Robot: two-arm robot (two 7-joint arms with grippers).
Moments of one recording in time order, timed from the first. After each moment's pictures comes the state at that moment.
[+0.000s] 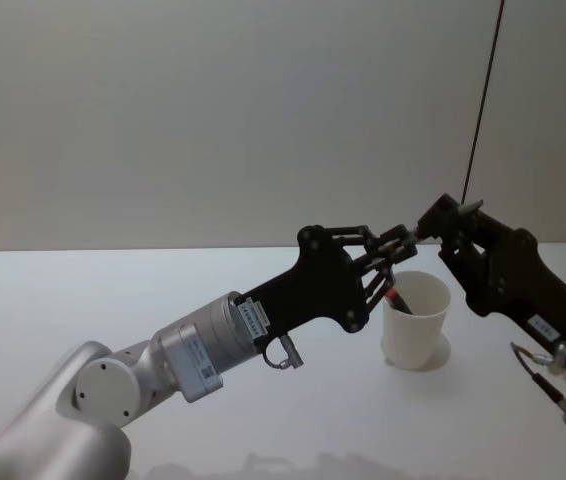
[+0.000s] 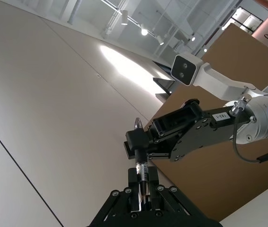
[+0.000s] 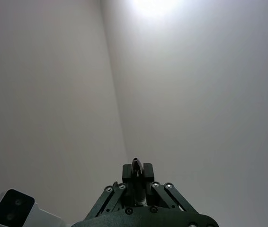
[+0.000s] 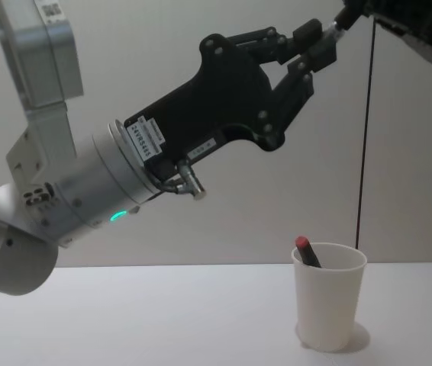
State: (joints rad) left arm -0.59 0.18 0.41 -1.04 -0.35 -1.06 -0.93; right arm 0.14 0.24 -0.16 -1.69 0.71 -0.07 0.80
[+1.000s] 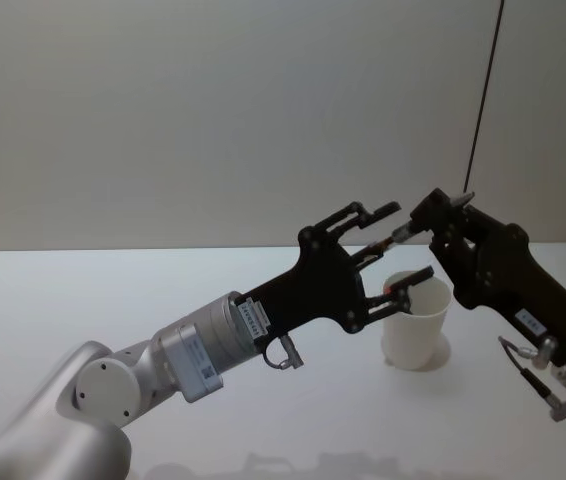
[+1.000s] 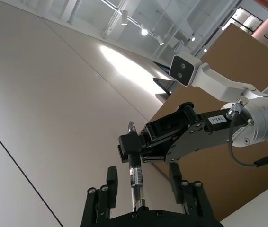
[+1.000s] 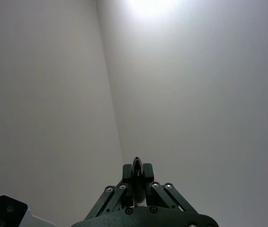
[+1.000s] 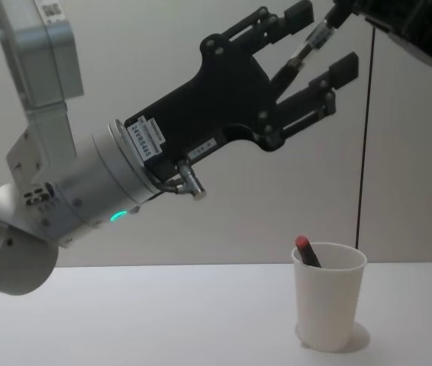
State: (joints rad) left arm -0.59 0.18 0.41 -1.04 -0.35 -1.06 -0.93; right arm 0.15 0.24 -0.18 -1.69 0.70 -0.10 0.75
